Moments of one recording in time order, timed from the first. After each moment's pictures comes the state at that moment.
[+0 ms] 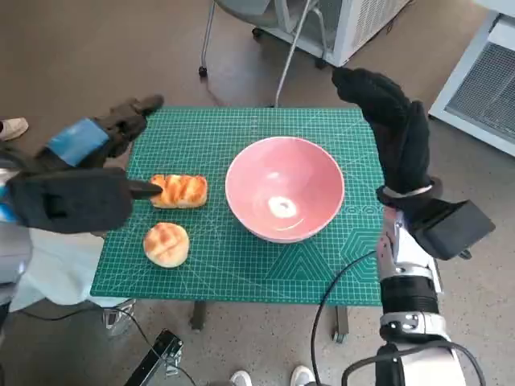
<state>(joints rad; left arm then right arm) -0.70 0.93 -0.19 -0.02 0.46 0.24 -0.77 -0.84 -0.12 -0.19 0.79 0.19 -0.80 0.43</state>
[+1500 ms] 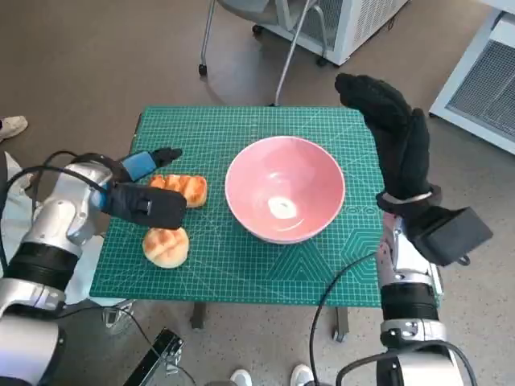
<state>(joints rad) -0.93 0.70 -0.53 0.80 0.86 -0.10 -0.49 -0.80 -0.12 -0.17 0.74 0.20 -0.80 0.42</state>
